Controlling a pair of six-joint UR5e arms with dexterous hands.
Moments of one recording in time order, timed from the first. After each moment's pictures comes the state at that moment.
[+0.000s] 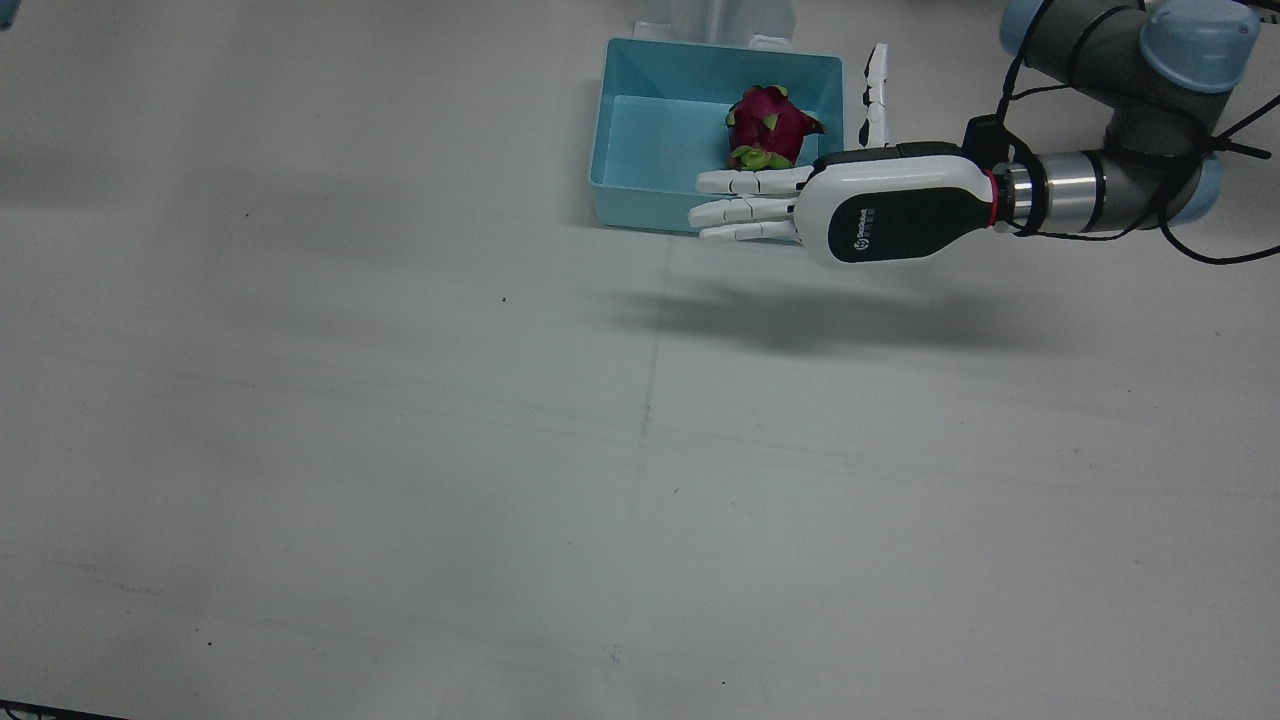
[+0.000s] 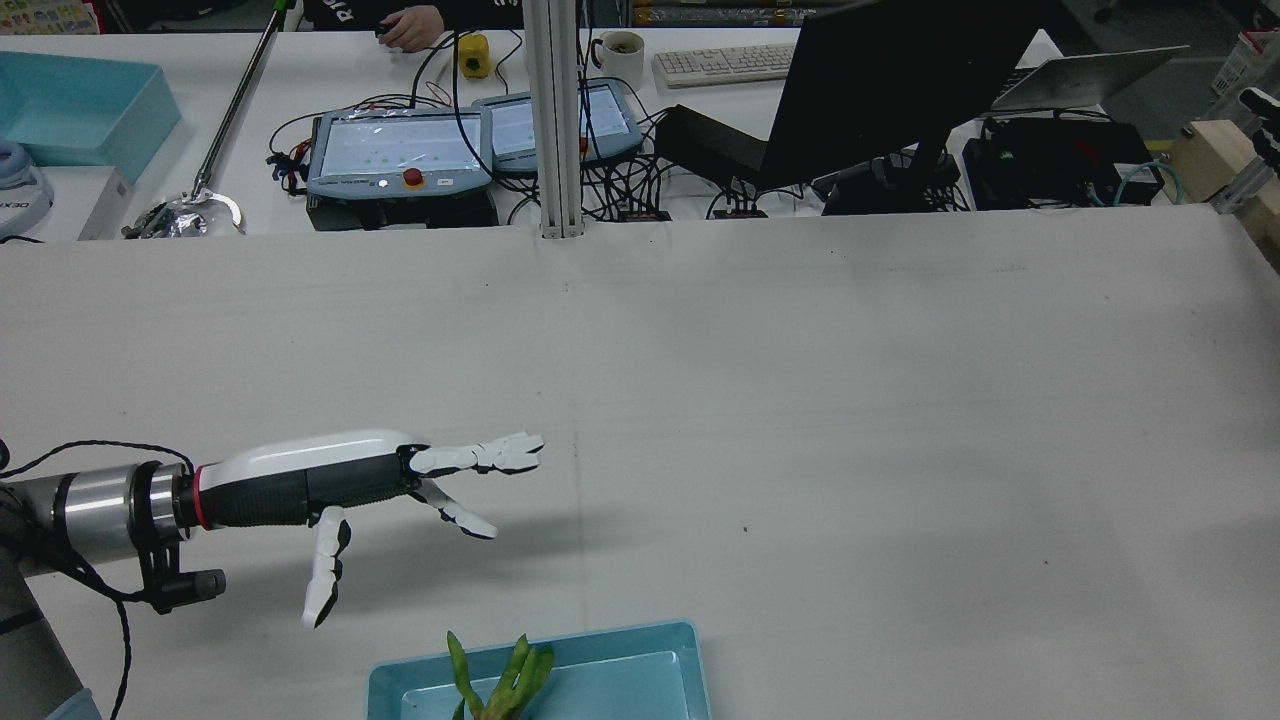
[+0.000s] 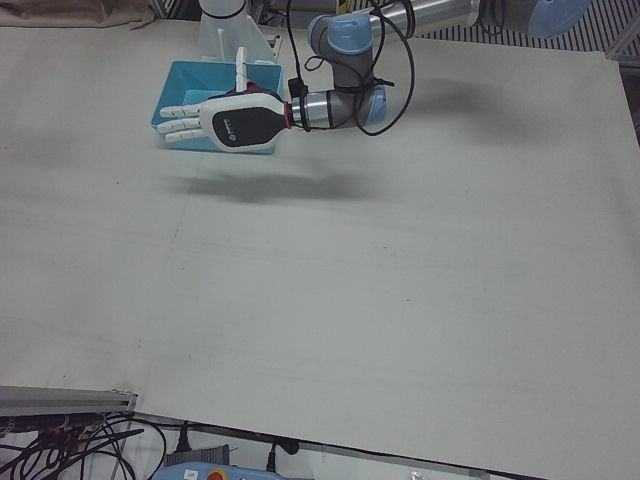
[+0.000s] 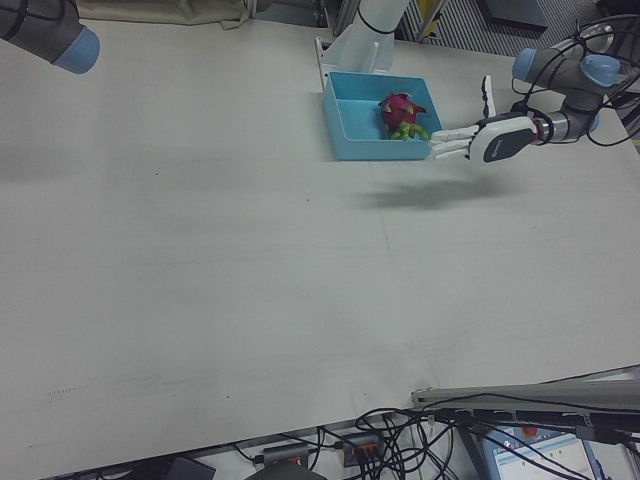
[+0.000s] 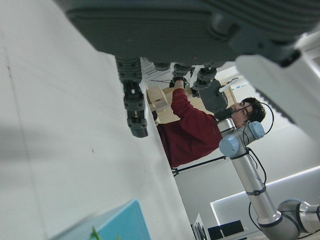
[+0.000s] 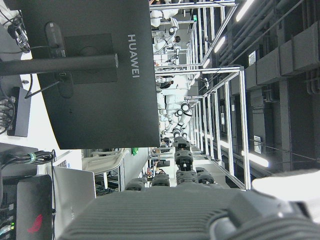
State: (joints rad) left arm -0.69 -1.83 -1.97 -0.03 1.91 0.71; right arm 1.44 -1.54 1.61 -3.20 -1.45 0.08
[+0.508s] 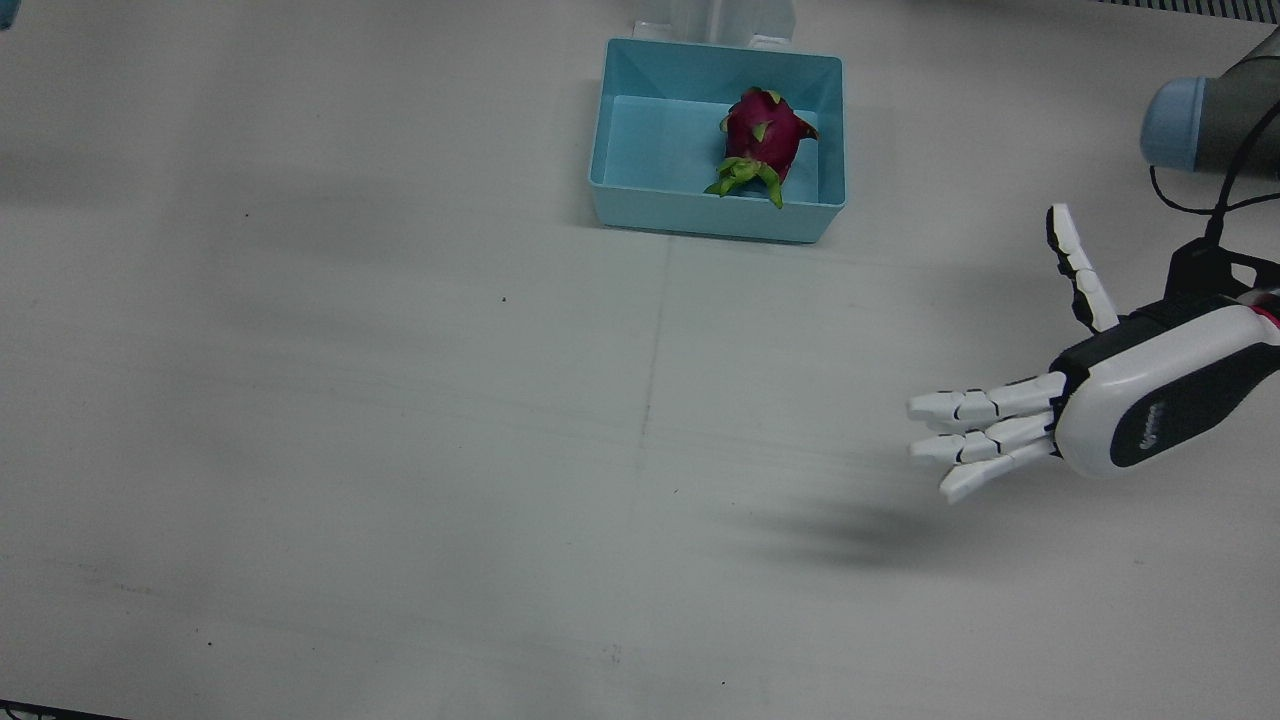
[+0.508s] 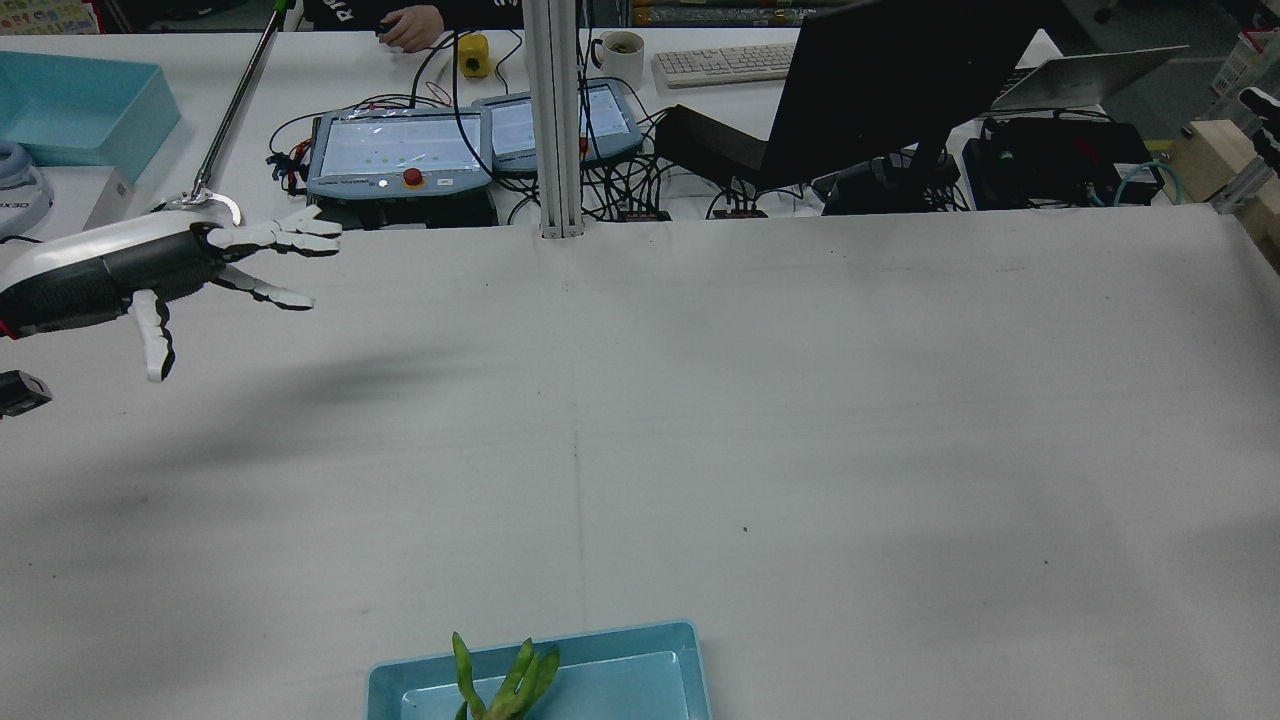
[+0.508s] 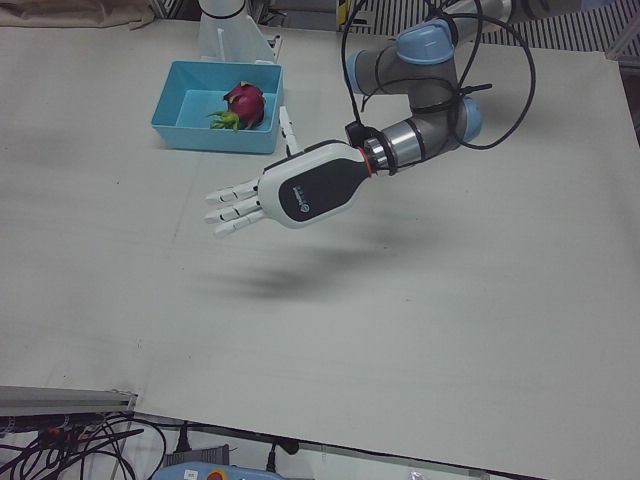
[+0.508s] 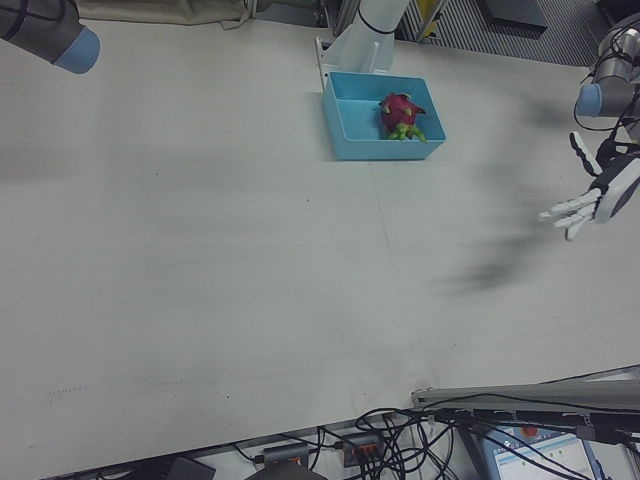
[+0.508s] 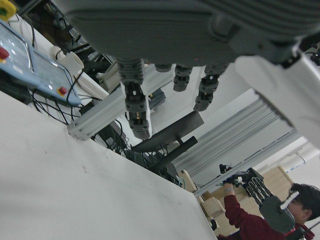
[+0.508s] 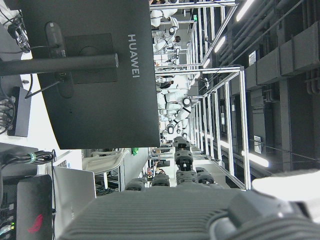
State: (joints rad) left arm -1.09 -1.85 -1.81 -0.04 1.92 0.71; right arm 1.44 -1.54 1.60 -3.20 -1.45 0.08
